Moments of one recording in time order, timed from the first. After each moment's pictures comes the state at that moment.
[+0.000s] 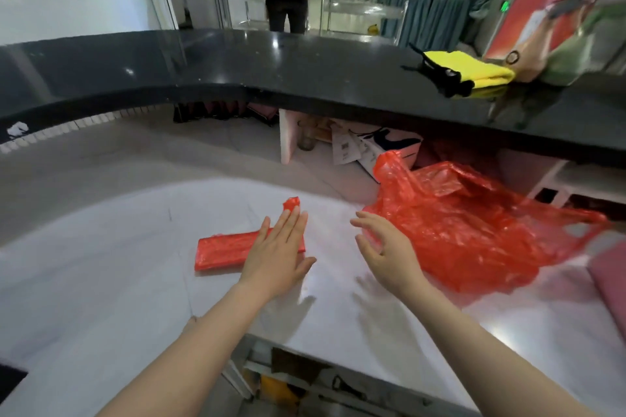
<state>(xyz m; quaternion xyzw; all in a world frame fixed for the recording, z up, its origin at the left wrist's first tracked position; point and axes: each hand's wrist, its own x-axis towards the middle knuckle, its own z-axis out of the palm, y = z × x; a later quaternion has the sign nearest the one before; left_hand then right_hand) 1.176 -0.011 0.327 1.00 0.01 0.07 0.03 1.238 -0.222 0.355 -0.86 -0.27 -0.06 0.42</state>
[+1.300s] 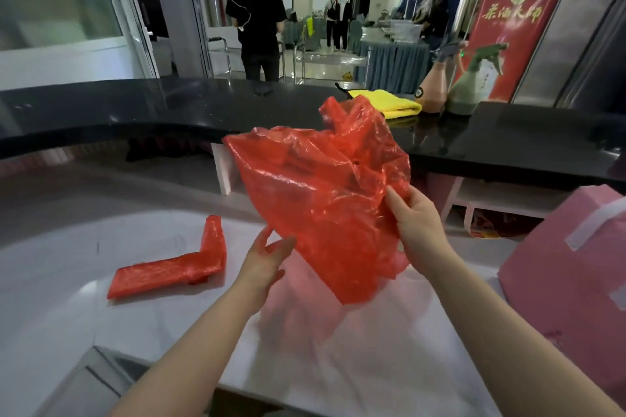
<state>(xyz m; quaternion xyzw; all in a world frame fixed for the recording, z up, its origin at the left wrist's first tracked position) 1.216 -0.162 0.367 0.63 0.19 0.06 0.75 1.290 -0.377 0.450 -0.70 -0.08 -0.01 0.71</state>
